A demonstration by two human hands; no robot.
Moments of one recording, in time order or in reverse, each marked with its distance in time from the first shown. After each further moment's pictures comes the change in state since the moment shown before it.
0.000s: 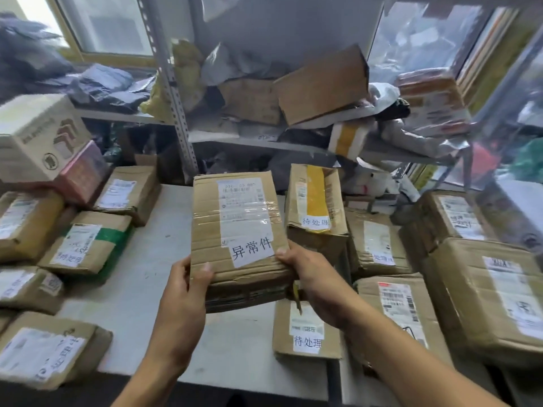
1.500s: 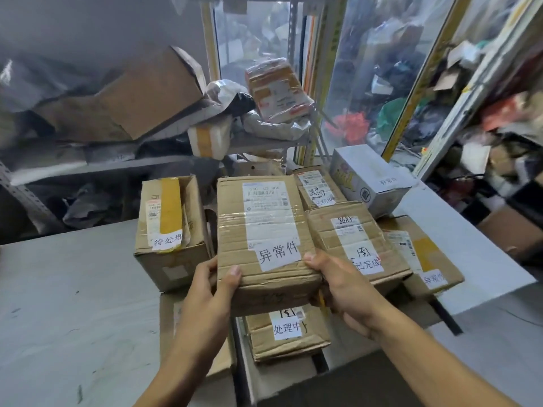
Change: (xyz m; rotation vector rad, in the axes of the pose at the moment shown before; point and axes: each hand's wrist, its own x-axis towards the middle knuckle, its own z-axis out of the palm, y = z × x) left_hand -0.062 0.020 0.228 0.064 -0.460 -0.025; right_hand -0.170 0.023 -0.191 0.181 0.435 -0.040
